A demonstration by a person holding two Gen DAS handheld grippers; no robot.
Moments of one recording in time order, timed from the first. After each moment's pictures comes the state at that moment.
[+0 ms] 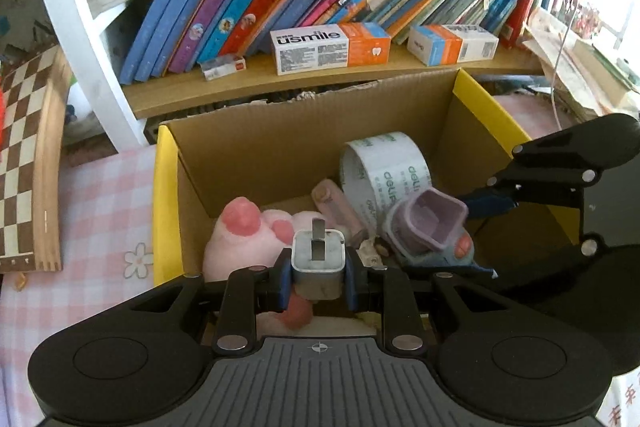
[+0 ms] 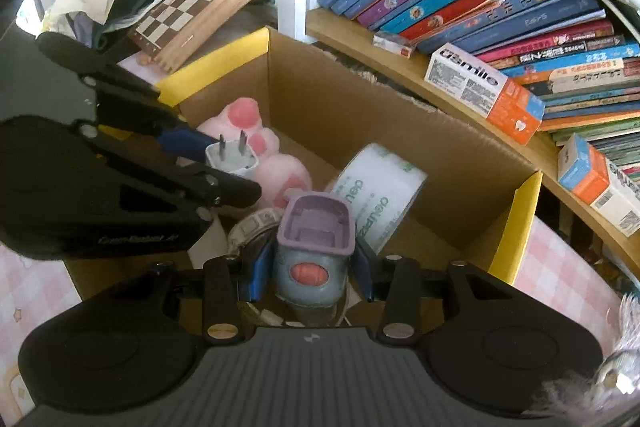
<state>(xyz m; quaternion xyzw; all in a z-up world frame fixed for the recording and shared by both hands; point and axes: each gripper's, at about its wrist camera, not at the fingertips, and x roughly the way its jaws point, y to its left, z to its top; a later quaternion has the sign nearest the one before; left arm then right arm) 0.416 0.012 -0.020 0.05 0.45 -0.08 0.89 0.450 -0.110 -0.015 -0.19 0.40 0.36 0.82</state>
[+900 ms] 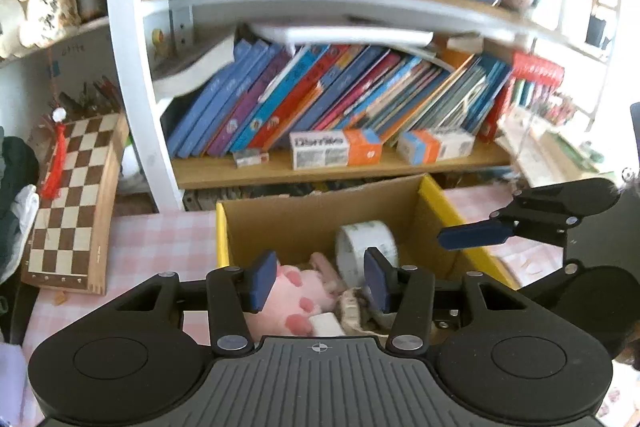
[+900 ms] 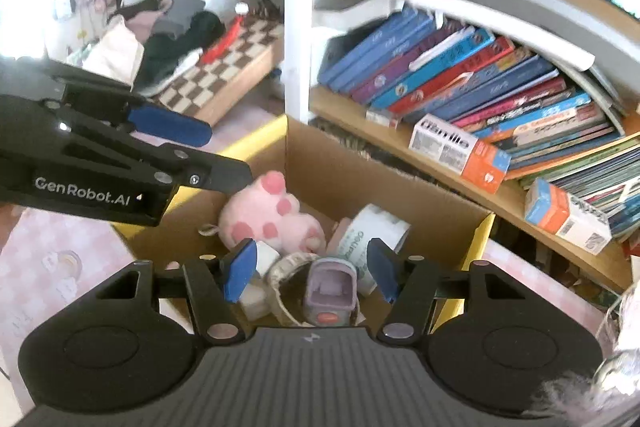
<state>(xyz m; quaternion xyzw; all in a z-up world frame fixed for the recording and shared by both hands) 0.340 0.020 0.061 0.01 0.32 -0.06 0.95 0.396 -0.136 0.048 -0.15 0.31 0.37 0.86</state>
